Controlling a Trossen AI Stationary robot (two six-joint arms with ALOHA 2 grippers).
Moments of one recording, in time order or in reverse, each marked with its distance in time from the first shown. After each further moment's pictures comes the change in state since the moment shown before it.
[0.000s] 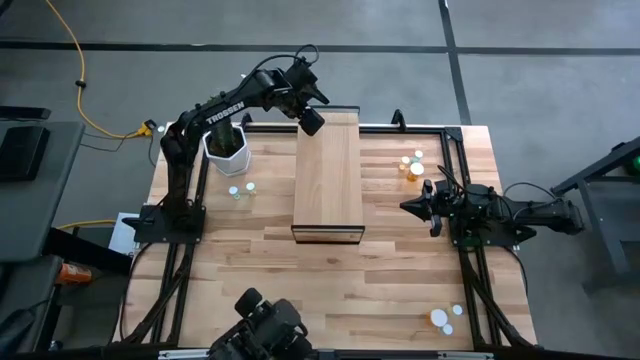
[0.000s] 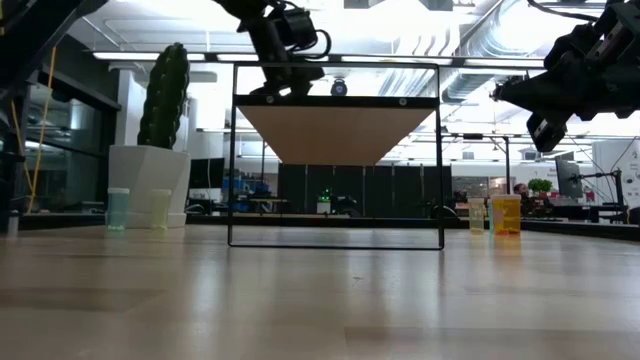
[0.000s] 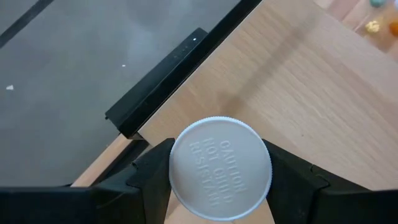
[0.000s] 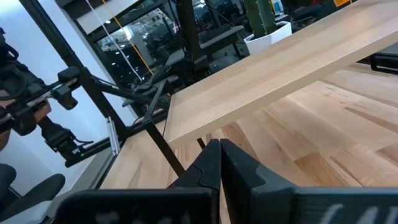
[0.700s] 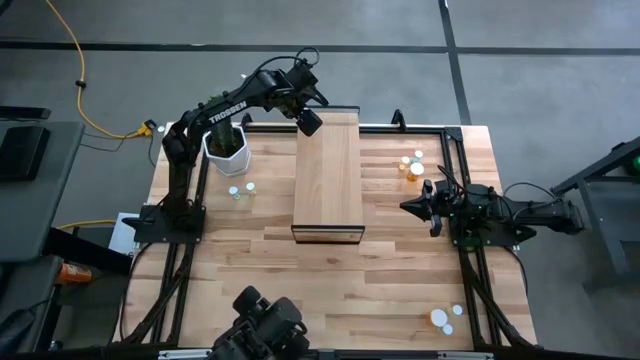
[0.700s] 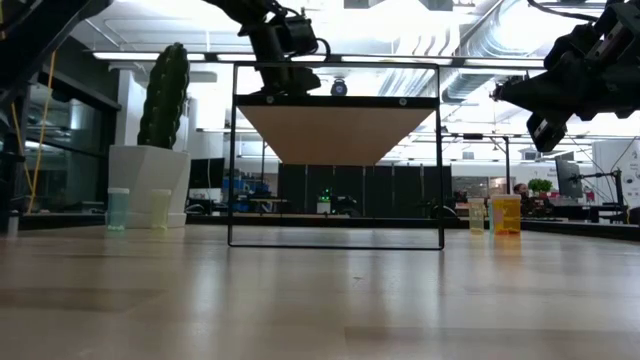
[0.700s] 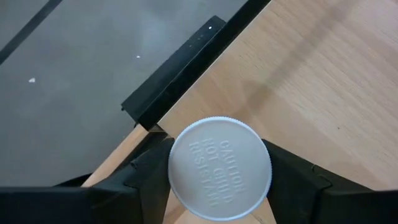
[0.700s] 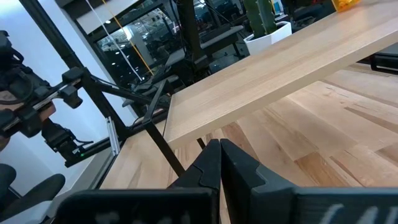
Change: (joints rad) left arm 0.006 0.019 -0.002 -0.025 -0.052 0.027; right arm 0.000 0.000 0.000 0.000 0.000 0.000
